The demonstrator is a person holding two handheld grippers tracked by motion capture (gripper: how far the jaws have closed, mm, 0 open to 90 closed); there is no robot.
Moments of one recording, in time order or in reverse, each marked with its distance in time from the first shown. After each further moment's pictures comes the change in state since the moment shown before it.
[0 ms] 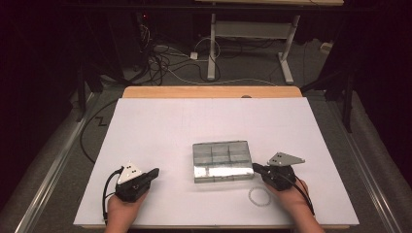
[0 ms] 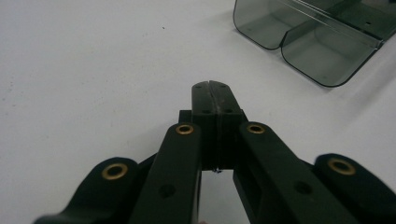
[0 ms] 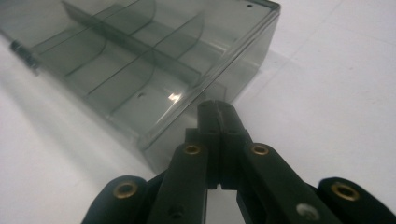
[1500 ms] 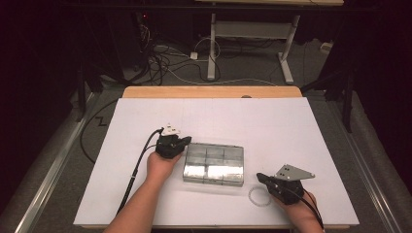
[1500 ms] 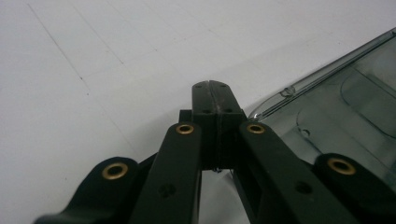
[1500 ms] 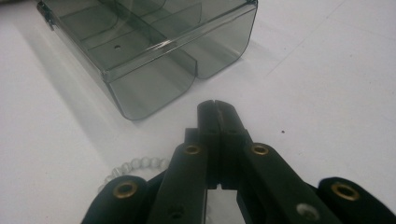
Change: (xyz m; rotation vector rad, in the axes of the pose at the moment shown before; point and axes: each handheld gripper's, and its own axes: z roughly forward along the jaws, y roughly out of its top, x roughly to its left) left arm 0.011 0.092 0.124 0.055 -0.098 -0.005; right arm 0.013 -0.021 -0.027 -0.031 0.006 -0.033
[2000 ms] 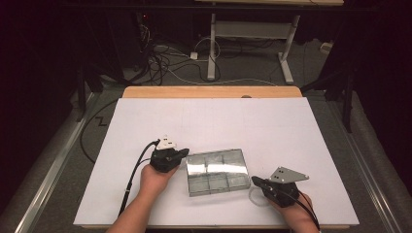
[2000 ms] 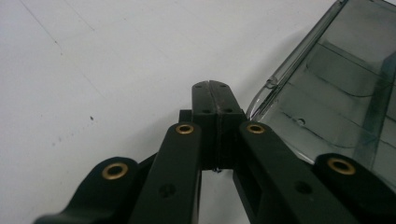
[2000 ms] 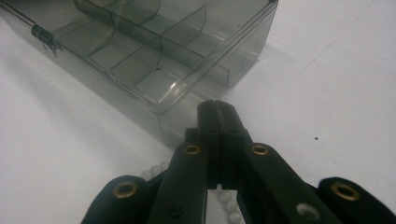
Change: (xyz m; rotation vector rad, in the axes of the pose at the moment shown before) left arm -0.023 -0.025 -0.031 0.016 -0.024 0.037; right arm 0.014 0.003 0.005 0.013 0.039 -0.024
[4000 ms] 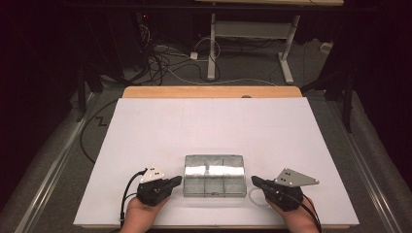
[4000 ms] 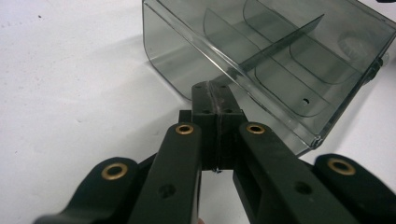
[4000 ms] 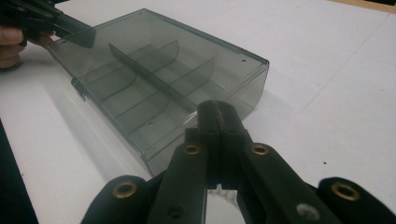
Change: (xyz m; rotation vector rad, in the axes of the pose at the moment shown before) left arm -0.046 -0.056 -0.056 -0.002 -0.053 -0.063; right arm 0.011 0.011 -0.022 -0.114 0.036 0.042
